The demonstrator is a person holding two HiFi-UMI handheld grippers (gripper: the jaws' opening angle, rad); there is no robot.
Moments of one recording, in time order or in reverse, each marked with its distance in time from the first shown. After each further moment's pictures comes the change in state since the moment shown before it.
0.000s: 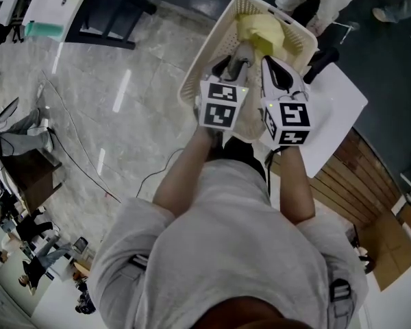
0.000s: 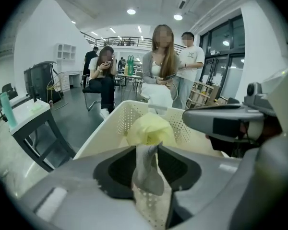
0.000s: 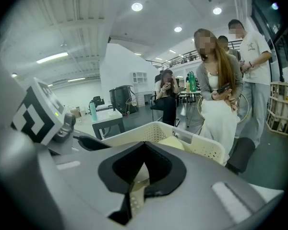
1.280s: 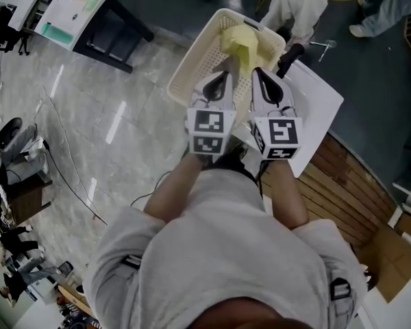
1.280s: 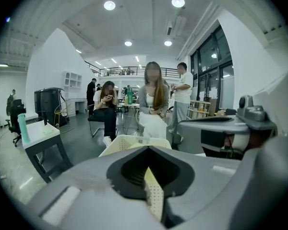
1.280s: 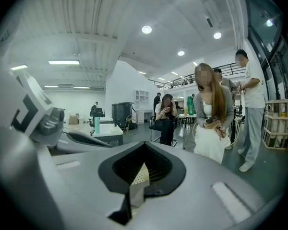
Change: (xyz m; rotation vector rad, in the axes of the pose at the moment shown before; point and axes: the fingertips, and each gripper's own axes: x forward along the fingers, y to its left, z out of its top) left arm -0.114 -0.074 0.041 0.086 -0.318 0.074; right arm -0.117 0.018 0.046 -0.093 -0.224 -0.034
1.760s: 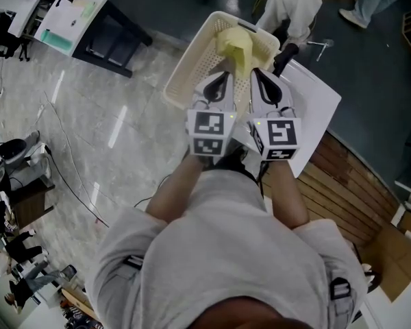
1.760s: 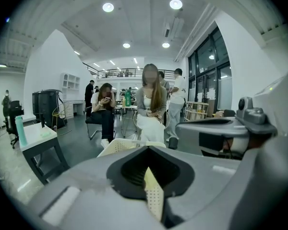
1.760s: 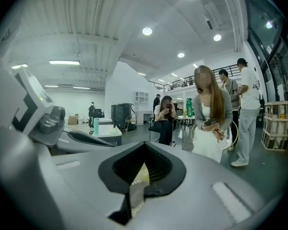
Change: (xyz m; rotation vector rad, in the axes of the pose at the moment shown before) left arm 0.005 -0.016 0.013 0.011 -0.026 -0.018; right arm -0.008 -0.011 0.007 -0.013 -0.020 -0.005
